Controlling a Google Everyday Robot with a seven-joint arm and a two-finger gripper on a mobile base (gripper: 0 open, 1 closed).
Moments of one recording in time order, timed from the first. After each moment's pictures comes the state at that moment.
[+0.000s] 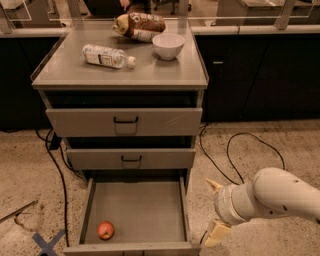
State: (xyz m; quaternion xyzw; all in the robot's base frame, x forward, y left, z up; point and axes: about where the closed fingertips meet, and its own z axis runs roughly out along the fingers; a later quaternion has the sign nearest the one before) arm 0.416 -0.144 0.596 -0.65 0.71 0.10 0.26
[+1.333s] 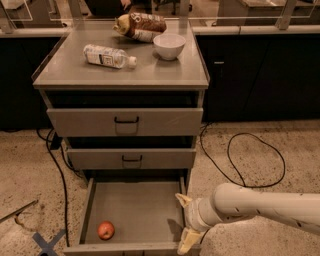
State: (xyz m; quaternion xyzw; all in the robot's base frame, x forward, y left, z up) arm 0.434 -0.074 0.456 -0.68 0.67 0.16 0.25
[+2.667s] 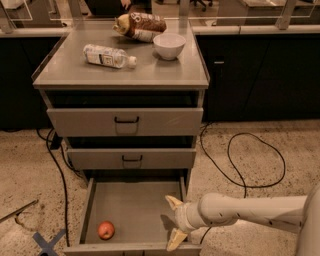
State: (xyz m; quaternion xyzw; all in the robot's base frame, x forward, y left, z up) arm 0.470 -0.037 0.376 -0.69 0.64 0.15 0.30
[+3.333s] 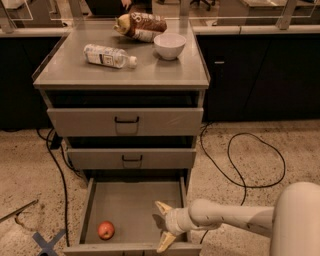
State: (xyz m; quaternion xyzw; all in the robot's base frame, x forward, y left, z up) arm 0.486 0.000 0.292 -0.69 0.61 0.19 0.33
